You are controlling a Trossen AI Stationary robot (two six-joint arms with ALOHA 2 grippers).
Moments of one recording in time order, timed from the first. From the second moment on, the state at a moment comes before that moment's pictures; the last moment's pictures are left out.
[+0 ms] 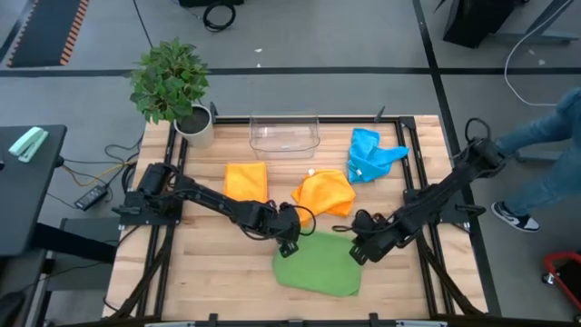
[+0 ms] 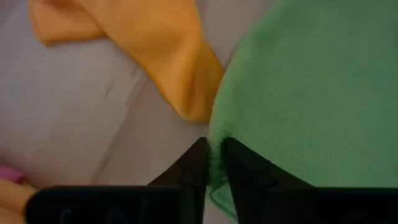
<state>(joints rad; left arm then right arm) -0.28 1.94 1.35 -0.54 -0.24 -0.72 0.63 1.41 0.68 -0.46 0.30 1.34</state>
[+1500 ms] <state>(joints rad) -0.36 2.00 1.34 -0.07 -0.06 -0.53 0.74 1.20 0.68 -0.59 0.20 1.37</state>
